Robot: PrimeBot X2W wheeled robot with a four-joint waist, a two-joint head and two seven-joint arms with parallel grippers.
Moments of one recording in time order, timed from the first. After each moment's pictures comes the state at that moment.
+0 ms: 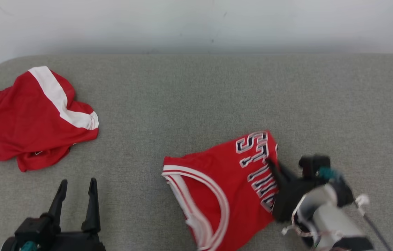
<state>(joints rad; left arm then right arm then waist) -0.07 0.08 0.04 0.19 -0.18 -0.09 -0.26 -0.43 -0.08 0.28 0.70 0.32 0.13 -0.04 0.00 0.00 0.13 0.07</state>
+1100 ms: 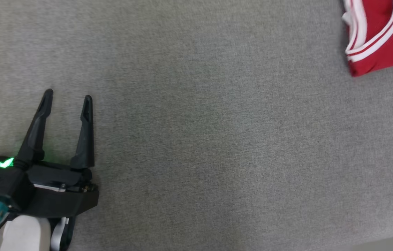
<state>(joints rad) -0.30 0.16 -0.03 -0.09 -0.16 -0.13 -0.26 -1.04 -0.76 0.24 0.56 0.40 0.13 0.21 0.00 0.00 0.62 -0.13</state>
